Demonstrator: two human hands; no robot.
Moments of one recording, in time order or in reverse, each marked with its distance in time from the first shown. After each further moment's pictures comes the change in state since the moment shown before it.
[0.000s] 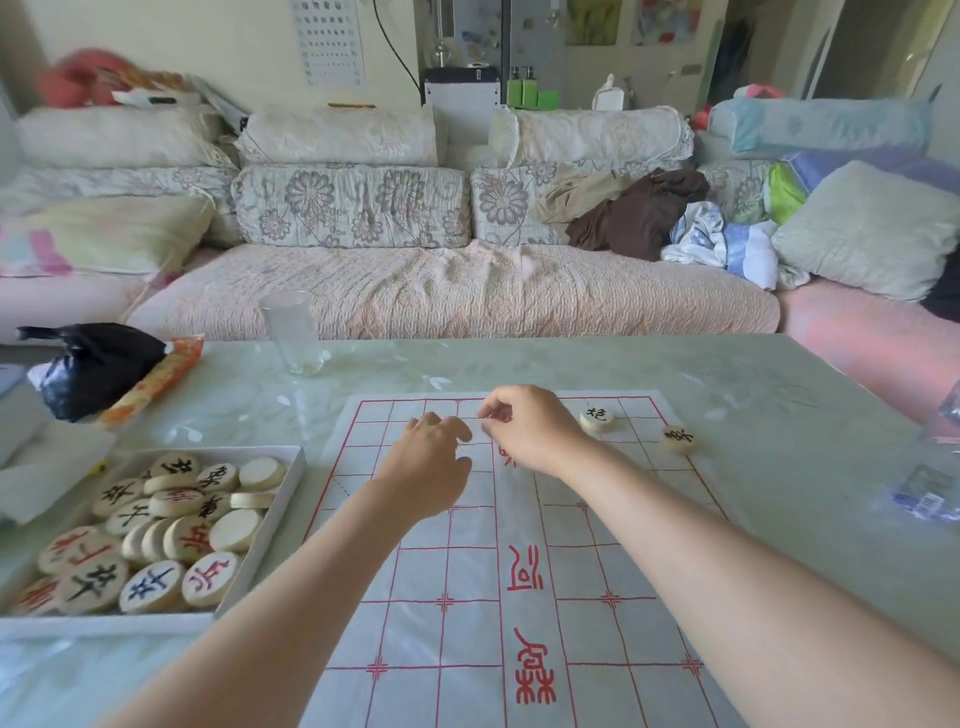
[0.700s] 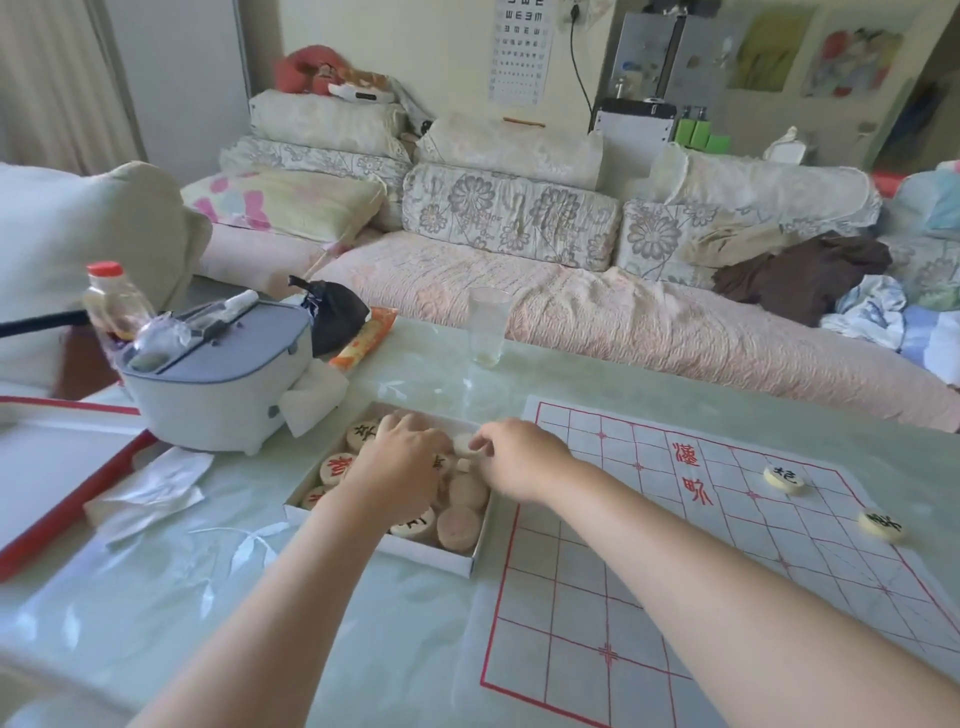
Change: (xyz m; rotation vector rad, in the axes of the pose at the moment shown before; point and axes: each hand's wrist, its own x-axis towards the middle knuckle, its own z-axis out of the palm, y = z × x) left_hand -0.117 -0.199 -0.110 0.169 0.076 -0.149; right_hand -0.009 -0.198 0.142 -0.352 -0.350 -0.208
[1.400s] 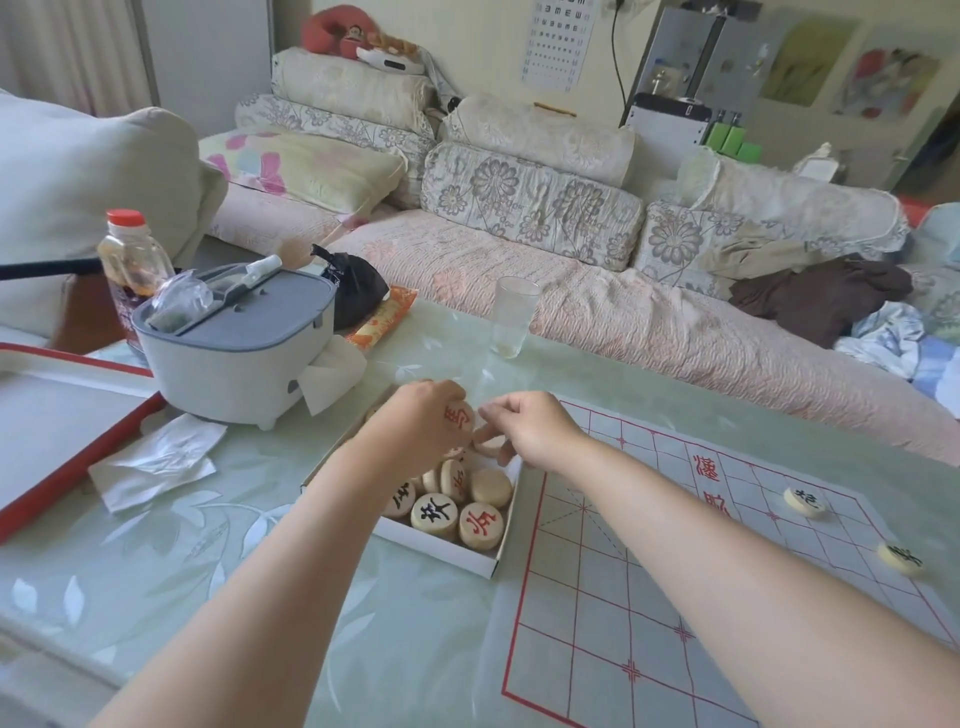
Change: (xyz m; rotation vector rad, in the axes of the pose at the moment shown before) left_hand 0.021 -0.016 -0.020 -0.291 0.063 -0.110; right_hand 0.031 -0.014 0.001 0.690 0.024 0.136
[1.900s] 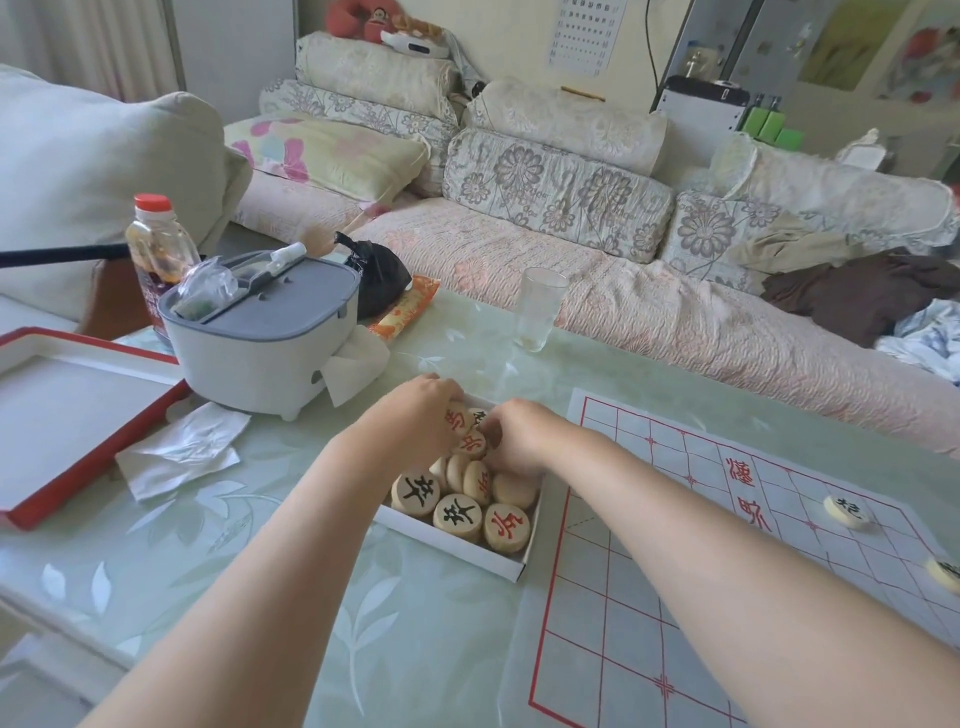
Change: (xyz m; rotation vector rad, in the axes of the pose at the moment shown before) left_hand 0.002 -0.026 -0.007 0.122 -0.090 -0.021; right_hand 0.032 -0.007 0.029 -0.809 -0.236 -0.081
